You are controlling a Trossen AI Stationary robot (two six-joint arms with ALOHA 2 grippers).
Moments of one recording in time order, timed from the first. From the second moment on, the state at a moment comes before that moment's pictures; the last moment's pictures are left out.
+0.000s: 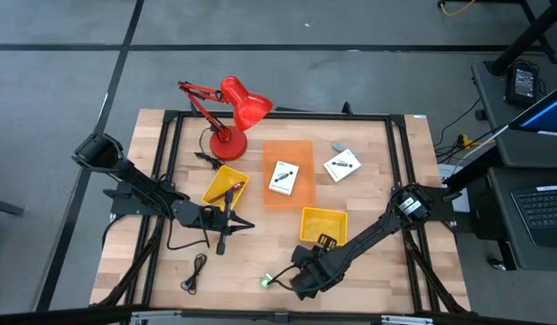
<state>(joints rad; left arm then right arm) -0.50 1.37 0.37 0.92 -0.45 0.09 0.61 2.19 1.66 -1.02 0.18 1.06</state>
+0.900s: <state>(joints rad) -0.50 1.37 0.37 0.92 -0.45 0.09 0.80 1.89 1.66 -1.20 0.67 1.13</state>
